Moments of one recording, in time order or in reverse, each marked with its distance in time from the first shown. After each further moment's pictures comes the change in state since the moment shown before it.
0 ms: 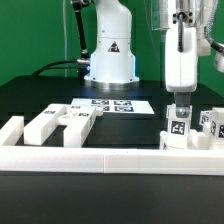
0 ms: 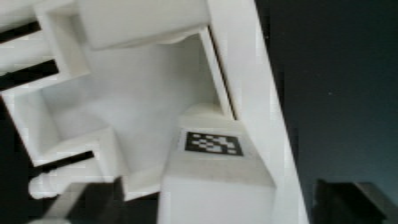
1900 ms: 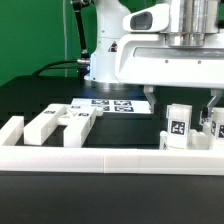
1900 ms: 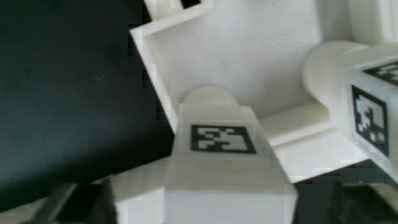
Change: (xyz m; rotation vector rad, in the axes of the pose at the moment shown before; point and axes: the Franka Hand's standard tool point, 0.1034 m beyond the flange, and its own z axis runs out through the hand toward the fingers) arm 0.005 0.004 0.007 -0.054 0.051 -1.401
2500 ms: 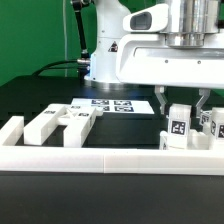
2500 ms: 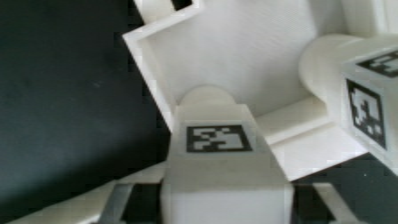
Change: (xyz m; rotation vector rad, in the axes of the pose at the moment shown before) arm 0.000 0.000 0.000 0.002 0.000 0.082
